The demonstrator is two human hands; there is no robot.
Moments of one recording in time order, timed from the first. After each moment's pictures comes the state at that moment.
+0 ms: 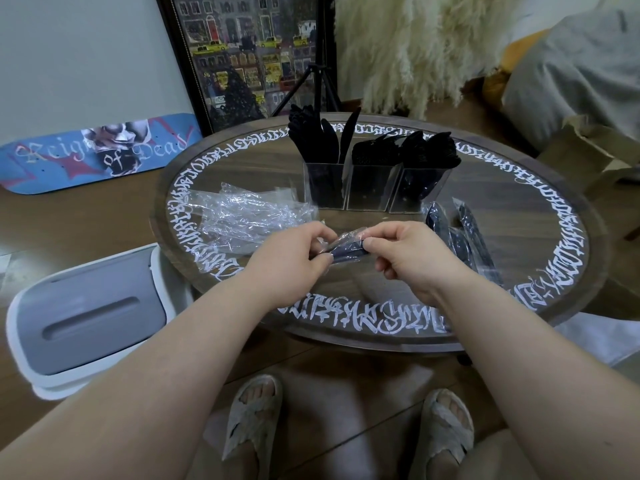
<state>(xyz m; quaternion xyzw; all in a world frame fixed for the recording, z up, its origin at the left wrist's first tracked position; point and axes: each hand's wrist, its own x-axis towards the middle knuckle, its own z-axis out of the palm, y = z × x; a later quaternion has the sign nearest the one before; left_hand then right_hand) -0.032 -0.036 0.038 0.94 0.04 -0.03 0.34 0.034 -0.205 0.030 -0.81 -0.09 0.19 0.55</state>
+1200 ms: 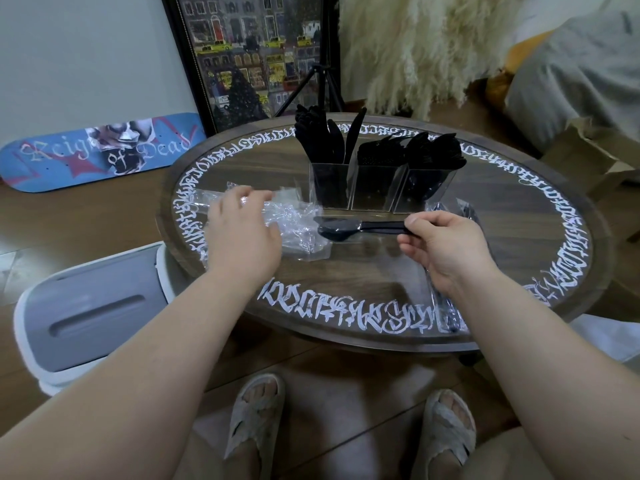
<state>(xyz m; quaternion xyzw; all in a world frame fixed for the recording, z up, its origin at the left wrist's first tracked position) -0.030 0.006 0.029 0.95 0.20 0.16 0.17 0.043 -0.216 0.038 -0.67 0.11 0.10 0.73</state>
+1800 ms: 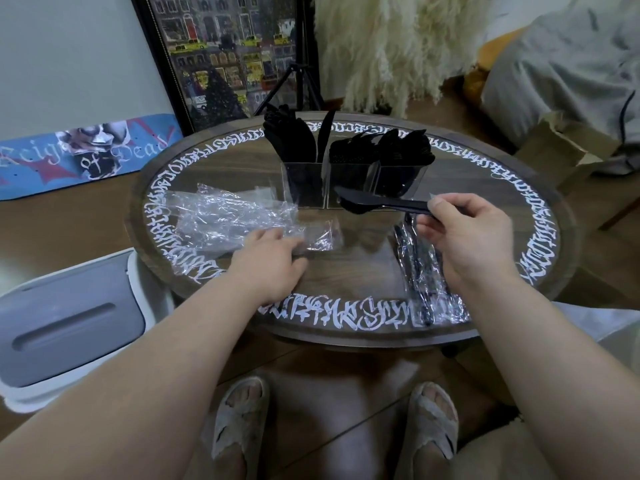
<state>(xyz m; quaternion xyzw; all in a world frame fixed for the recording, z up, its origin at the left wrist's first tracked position) -0.008 -0.028 0.004 0.99 0.07 -0.09 0.11 0.042 -0.256 0.049 -0.63 0.10 -0.04 0.77</state>
